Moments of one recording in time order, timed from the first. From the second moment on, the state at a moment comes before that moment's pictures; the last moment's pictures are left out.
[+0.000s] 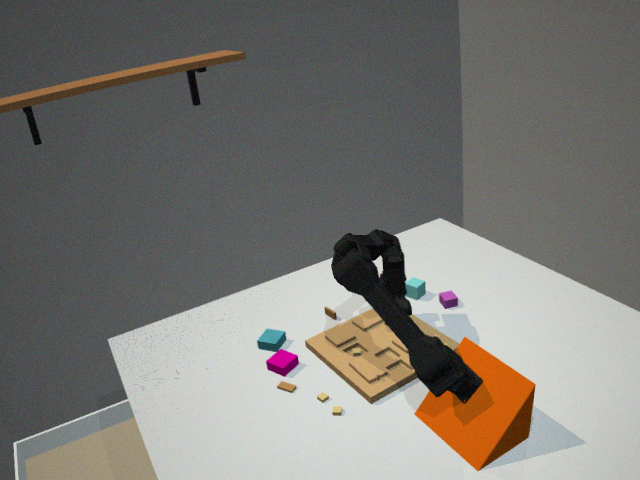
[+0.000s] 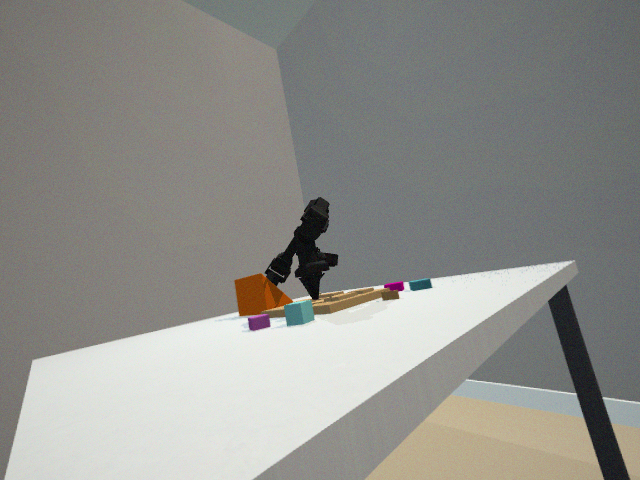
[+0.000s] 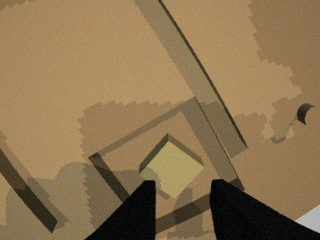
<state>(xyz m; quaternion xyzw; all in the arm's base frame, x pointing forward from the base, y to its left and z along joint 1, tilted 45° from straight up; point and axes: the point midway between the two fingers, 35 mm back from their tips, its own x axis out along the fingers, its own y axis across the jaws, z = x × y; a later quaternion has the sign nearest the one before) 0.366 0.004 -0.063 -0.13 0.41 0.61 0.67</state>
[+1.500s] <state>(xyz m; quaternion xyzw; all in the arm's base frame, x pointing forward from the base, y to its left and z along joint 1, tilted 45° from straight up) 0.366 -0.007 -0.049 0.08 0.58 0.44 0.68</state>
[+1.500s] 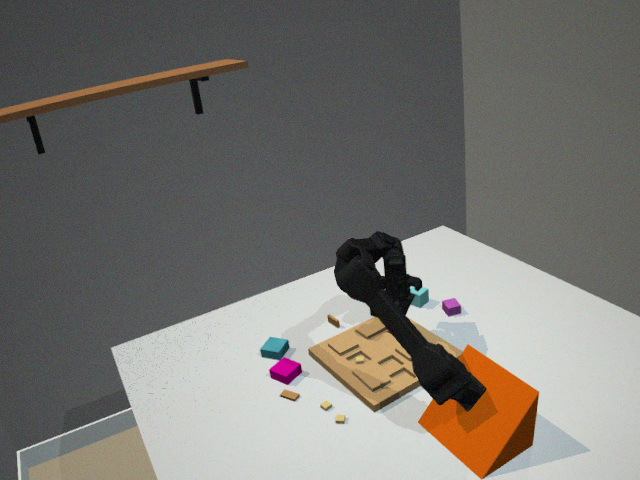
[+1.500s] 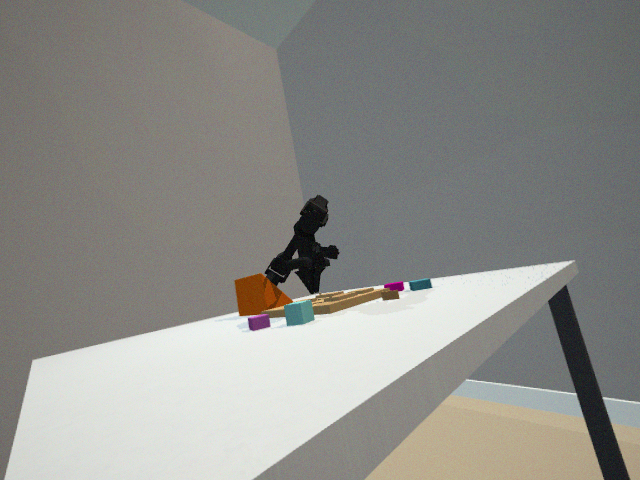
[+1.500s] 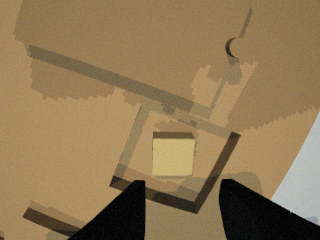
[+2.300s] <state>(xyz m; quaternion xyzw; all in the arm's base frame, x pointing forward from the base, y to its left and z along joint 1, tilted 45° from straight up) 0.364 -0.005 -0.051 0.08 0.58 0.44 0.68</state>
